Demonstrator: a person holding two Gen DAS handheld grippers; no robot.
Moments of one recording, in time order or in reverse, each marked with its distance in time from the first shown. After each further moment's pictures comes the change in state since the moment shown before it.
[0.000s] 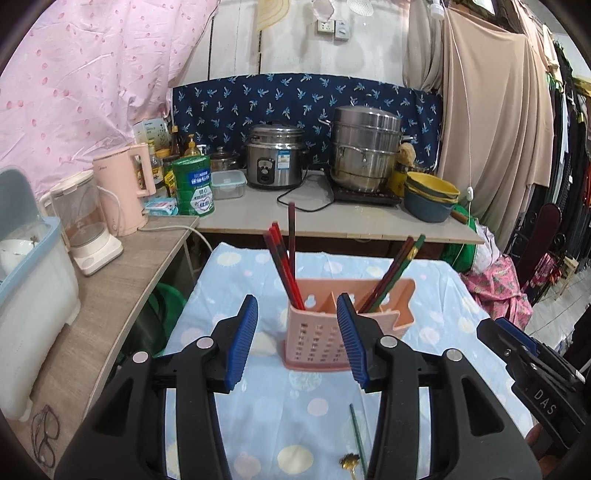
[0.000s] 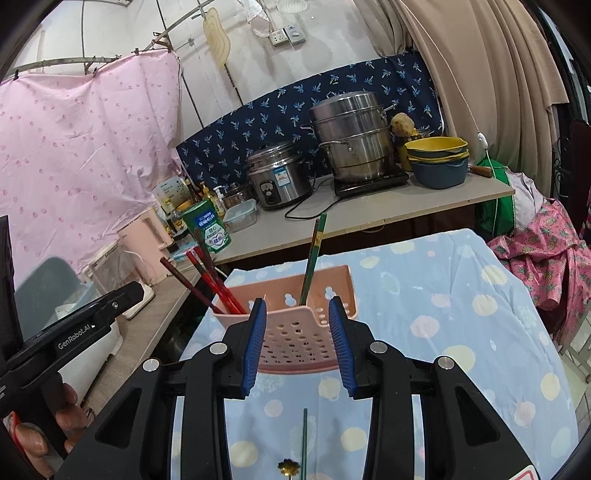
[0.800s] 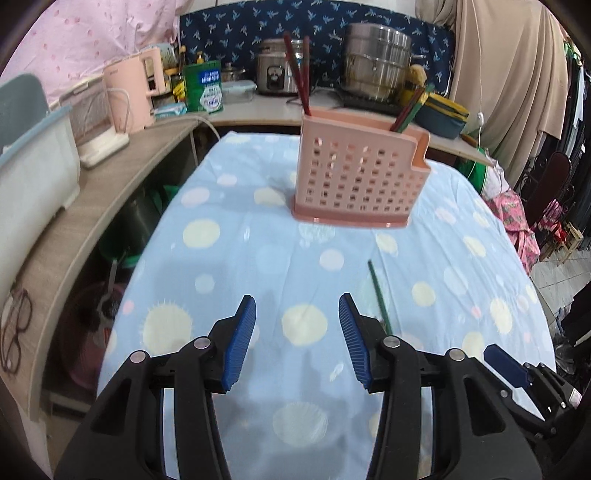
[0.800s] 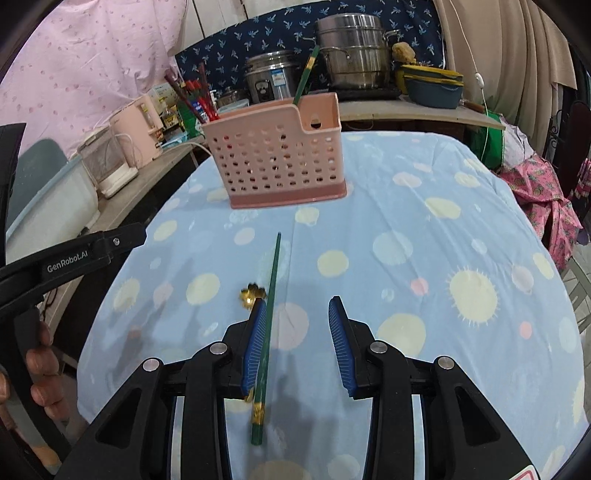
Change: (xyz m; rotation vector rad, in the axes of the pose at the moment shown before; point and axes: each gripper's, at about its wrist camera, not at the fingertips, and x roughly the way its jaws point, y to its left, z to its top) left arm 0.003 0.006 -0.146 -0.027 0.272 0.025; right arm -0.021 -0.007 -0.159 -0.107 0.295 -0.081
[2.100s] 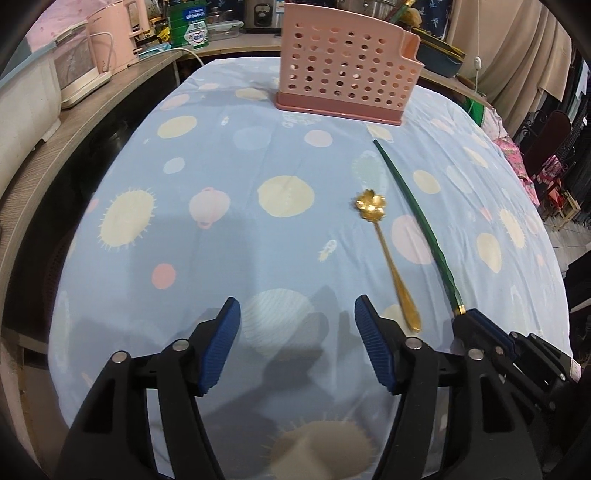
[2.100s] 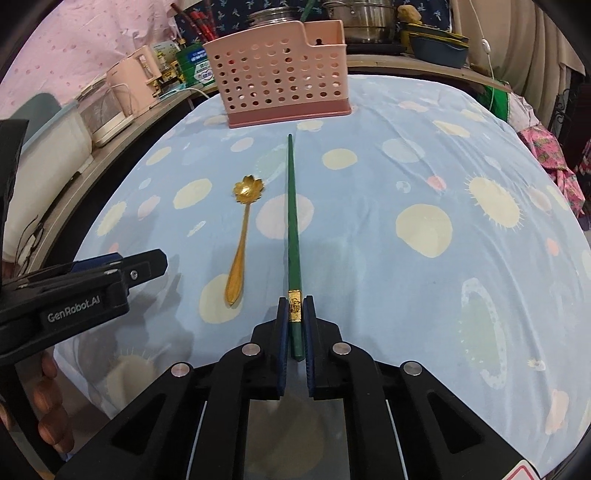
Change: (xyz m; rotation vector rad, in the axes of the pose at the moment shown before) left arm 0.028 -0.014 -0.075 0.019 0.200 -0.043; right arm 0.025 0.000 -0.066 -0.004 0.128 -0.022
